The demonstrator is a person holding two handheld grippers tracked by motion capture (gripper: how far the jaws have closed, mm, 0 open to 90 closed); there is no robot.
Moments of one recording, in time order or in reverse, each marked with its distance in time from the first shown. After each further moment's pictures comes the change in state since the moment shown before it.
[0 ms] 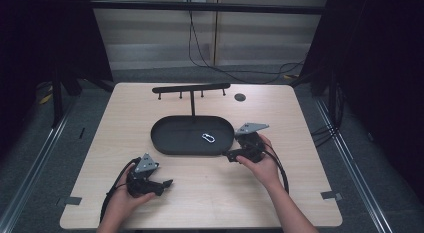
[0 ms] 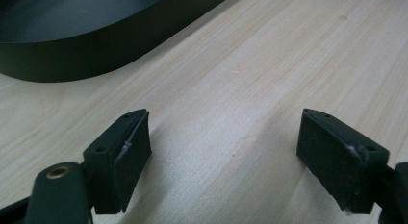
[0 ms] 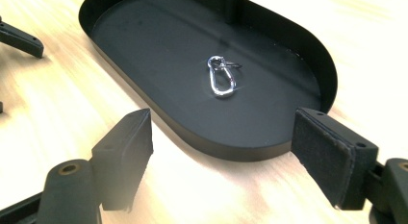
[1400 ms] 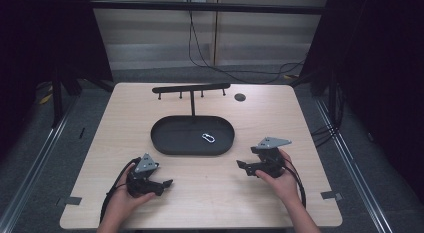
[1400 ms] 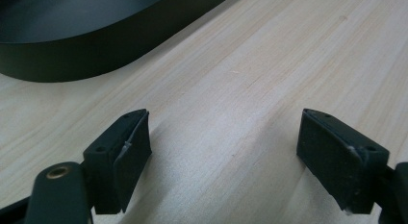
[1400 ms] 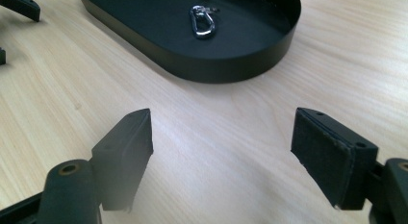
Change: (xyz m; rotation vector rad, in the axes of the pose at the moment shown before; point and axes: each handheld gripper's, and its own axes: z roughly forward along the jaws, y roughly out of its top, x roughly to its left) left arm 0.000 0.000 0.000 0.000 0.000 0.000; right arm -0.012 -0.054 -0.038 -0.007 -0.016 0.050
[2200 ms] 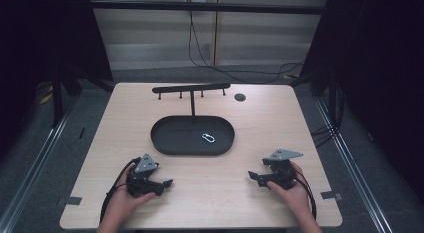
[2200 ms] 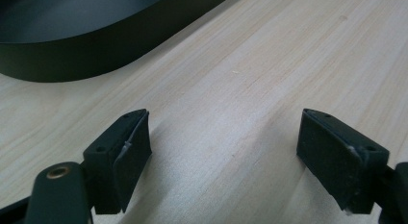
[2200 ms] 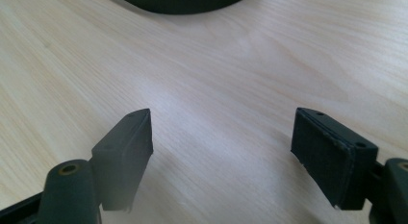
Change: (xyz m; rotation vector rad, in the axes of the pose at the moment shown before) left arm 0.000 0.000 0.000 0.000 0.002 0.000; right arm -0.013 -0.046 -0.014 0.046 -0.031 0.047
